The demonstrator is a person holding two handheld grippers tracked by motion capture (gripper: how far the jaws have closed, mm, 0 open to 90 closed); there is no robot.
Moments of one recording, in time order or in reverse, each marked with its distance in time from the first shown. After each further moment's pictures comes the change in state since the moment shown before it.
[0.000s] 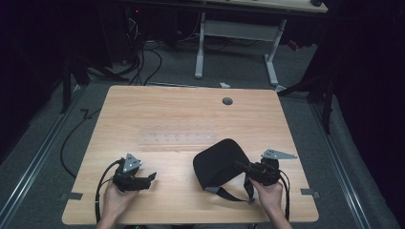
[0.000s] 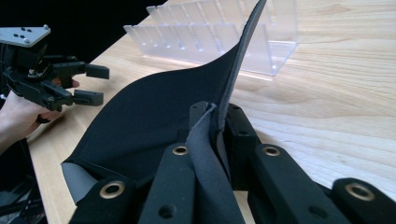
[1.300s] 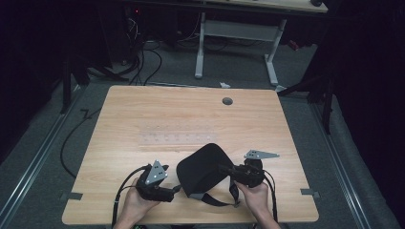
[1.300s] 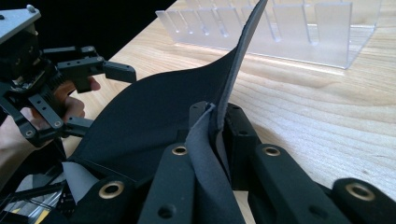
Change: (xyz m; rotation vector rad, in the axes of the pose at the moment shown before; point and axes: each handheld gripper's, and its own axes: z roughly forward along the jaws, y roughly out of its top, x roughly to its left) left arm -0.079 -0.006 -0.005 0.024 -0.254 0.072; right arm 0.031 0.003 0.032 0.060 0.090 0.010
